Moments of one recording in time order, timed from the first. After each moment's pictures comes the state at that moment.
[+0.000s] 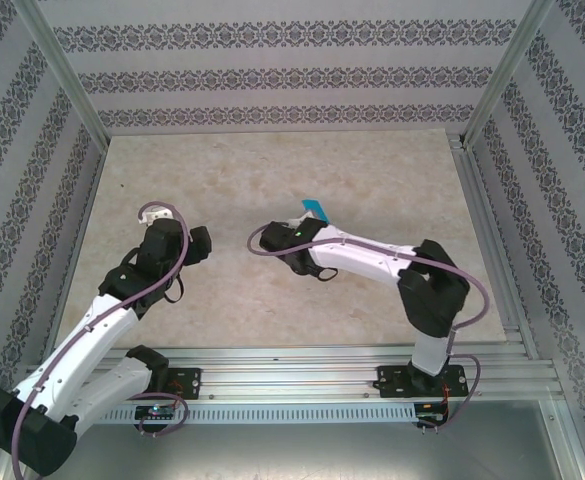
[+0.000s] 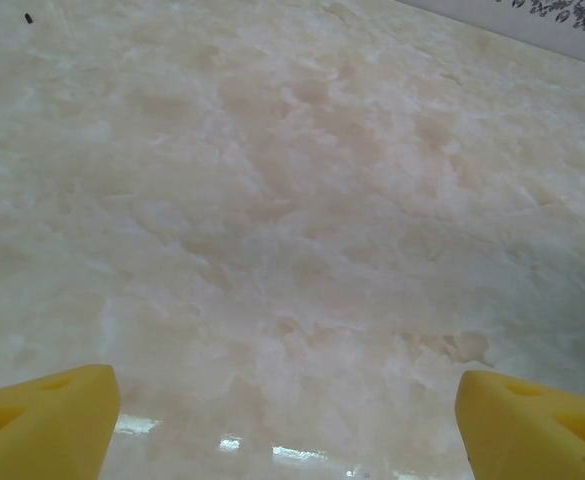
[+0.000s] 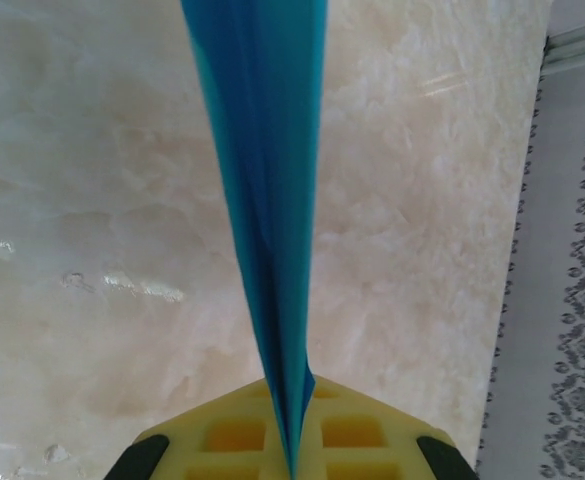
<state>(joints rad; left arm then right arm) -0.43 0.87 0.76 -0.58 -0.35 -0.58 0.94 1.87 1.41 -1.17 0.81 0.44</state>
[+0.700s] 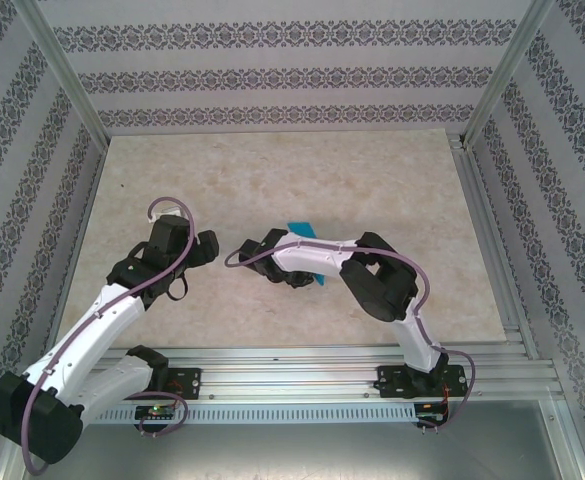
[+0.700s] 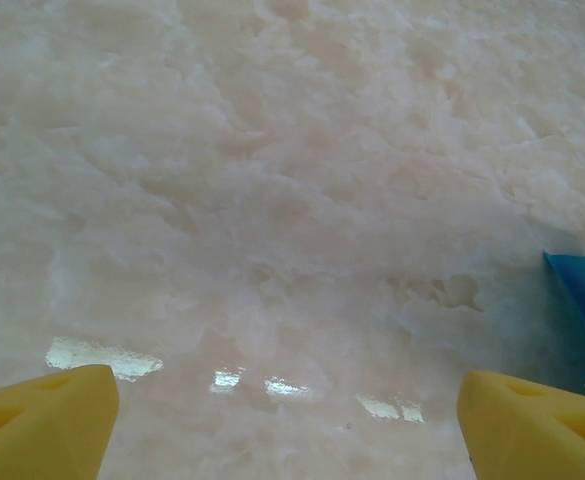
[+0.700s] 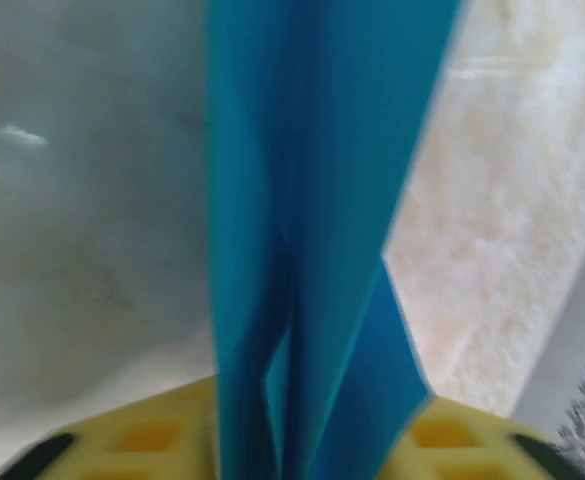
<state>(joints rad) -0.41 0.96 0.77 -0.60 -0.21 -0.60 0.99 2.13 1.54 -1.19 0.64 0.39</state>
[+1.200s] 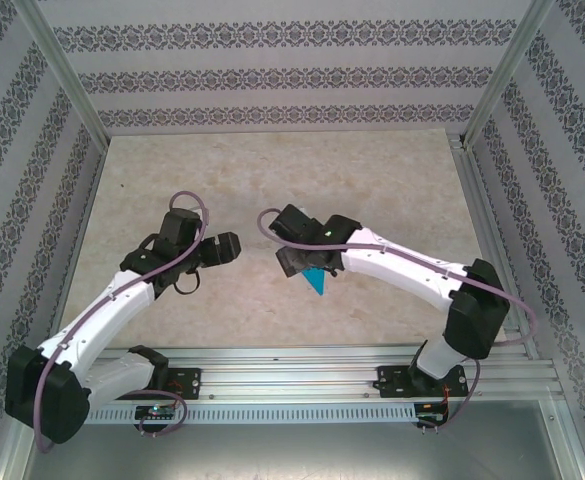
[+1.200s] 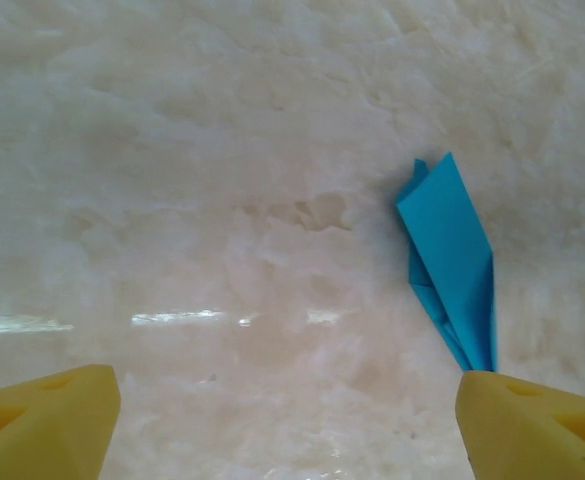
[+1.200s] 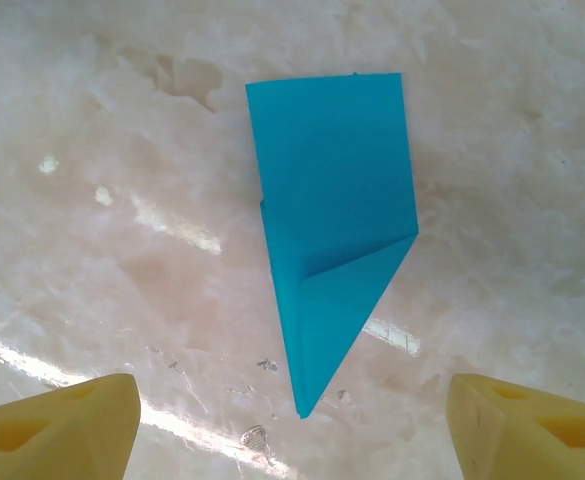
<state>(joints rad) -0.41 1.09 0.78 -0.49 0.13 -0.60 0.91 1.57 1.32 -0.89 0.28 0.37</state>
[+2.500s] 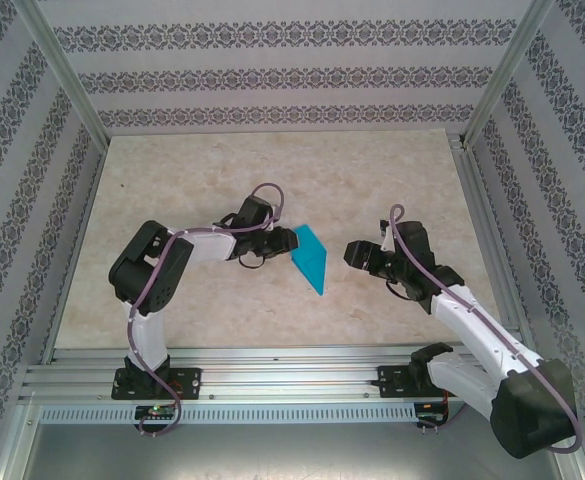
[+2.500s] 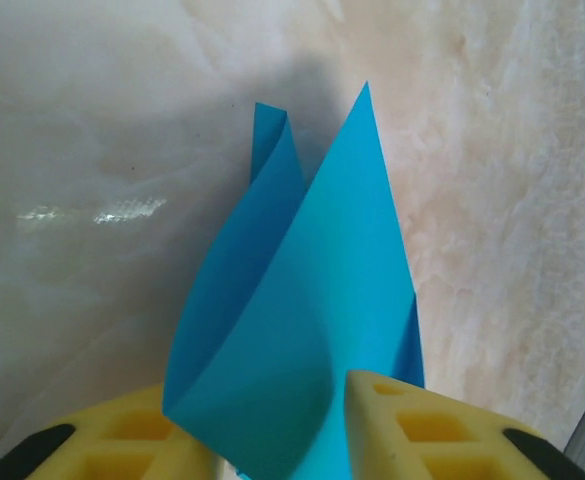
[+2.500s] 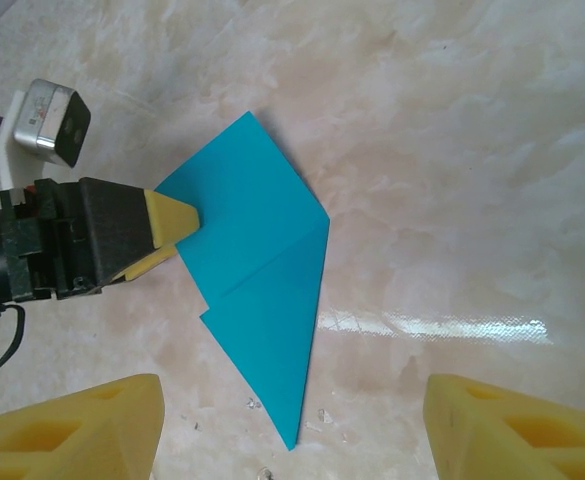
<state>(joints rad) -0.56 1.94 1.05 0.04 0.45 -0.81 0.32 0.98 0.56 -0.31 -0.29 0.58</state>
